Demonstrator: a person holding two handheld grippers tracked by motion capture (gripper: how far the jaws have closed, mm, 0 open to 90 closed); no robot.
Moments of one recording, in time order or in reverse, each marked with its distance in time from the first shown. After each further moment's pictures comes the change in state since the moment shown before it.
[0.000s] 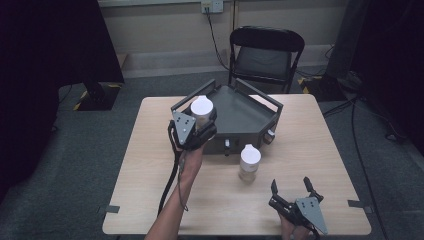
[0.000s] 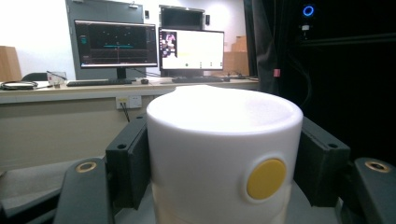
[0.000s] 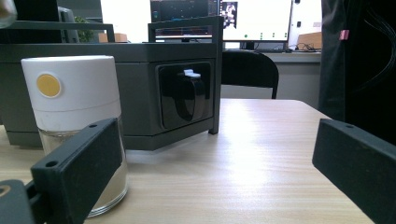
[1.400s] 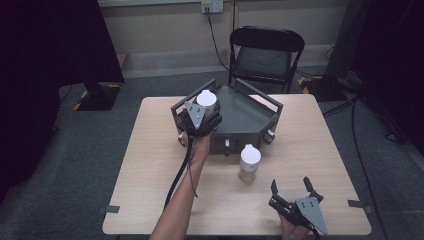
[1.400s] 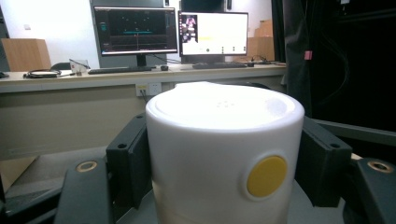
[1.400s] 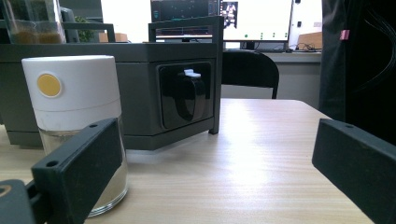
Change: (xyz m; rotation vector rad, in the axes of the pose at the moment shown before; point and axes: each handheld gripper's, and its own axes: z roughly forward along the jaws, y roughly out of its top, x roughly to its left) left arm -0.008 -0.028 0.054 0.057 0.092 0.036; right arm 0.000 0.000 0.000 0.001 0.001 -0.001
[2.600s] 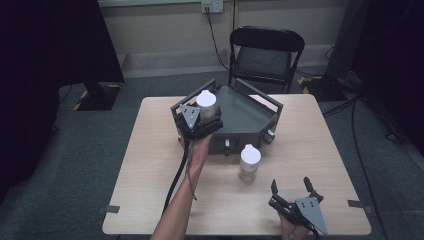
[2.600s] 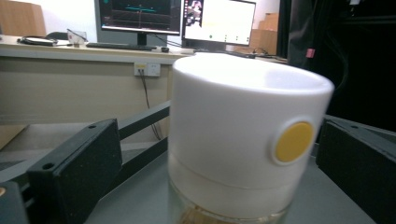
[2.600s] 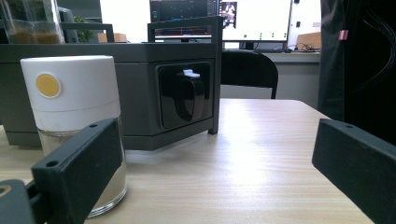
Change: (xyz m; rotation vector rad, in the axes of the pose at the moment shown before) left arm 0.007 0.001 -0.007 0.051 0.000 -0.108; right arm 0.001 0.000 0.000 -0.002 -0.004 0.000
